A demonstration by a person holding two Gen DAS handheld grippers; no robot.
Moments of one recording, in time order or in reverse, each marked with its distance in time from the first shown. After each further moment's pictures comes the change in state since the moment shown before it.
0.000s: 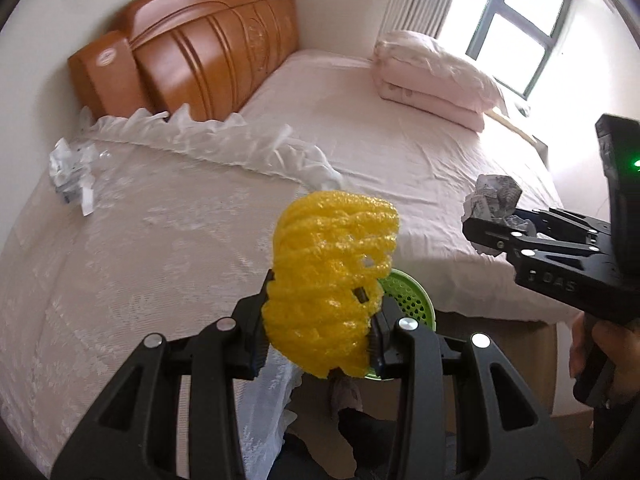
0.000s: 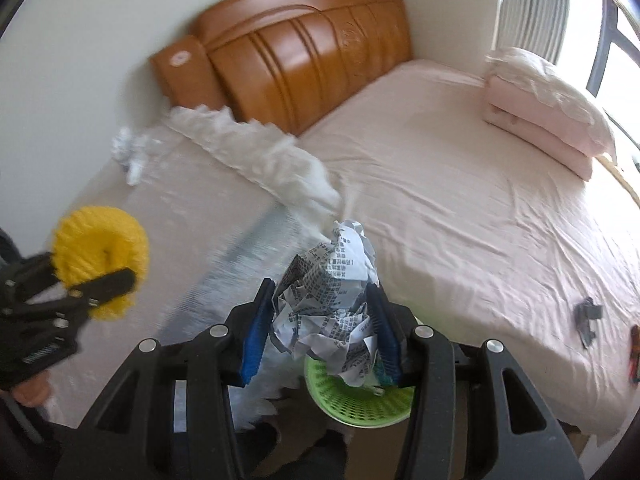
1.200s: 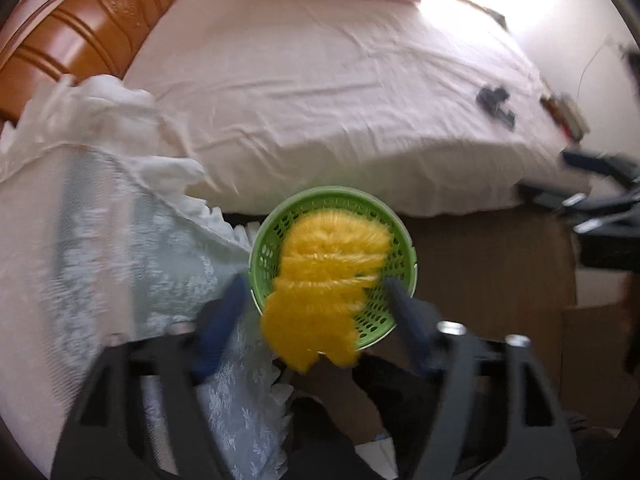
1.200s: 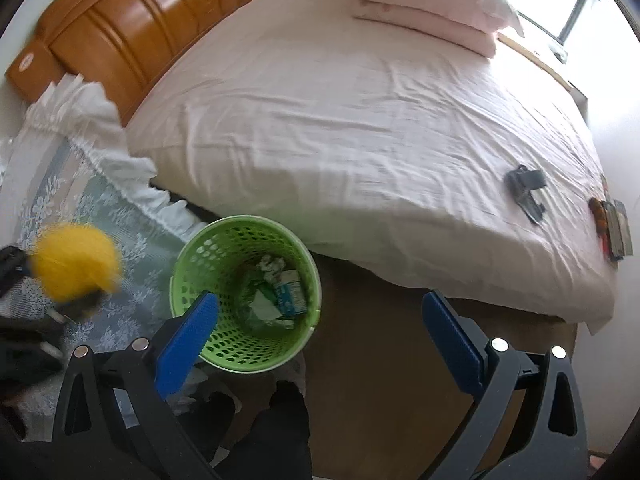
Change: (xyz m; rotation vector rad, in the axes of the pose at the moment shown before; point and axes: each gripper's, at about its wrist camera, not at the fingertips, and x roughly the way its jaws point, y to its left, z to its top) left arm 0.177 -0.153 -0.035 0.340 0.316 -0.048; right arm 0.041 -0.174 -0.114 0.286 0.191 -0.256
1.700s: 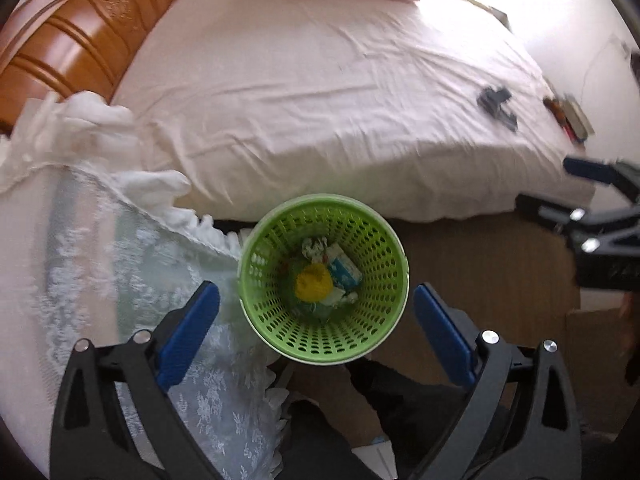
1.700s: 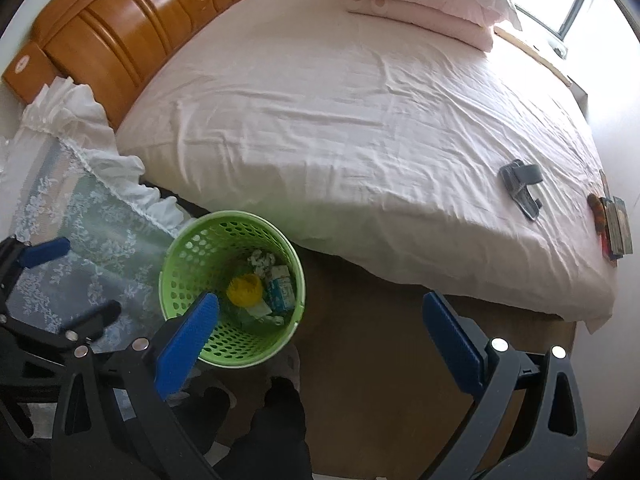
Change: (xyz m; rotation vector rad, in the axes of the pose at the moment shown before) left arm -0.009 -0.012 0.015 -0.029 -0.021 0.008; right arm 0.004 -0.009 0.004 -0.010 0.008 0.027
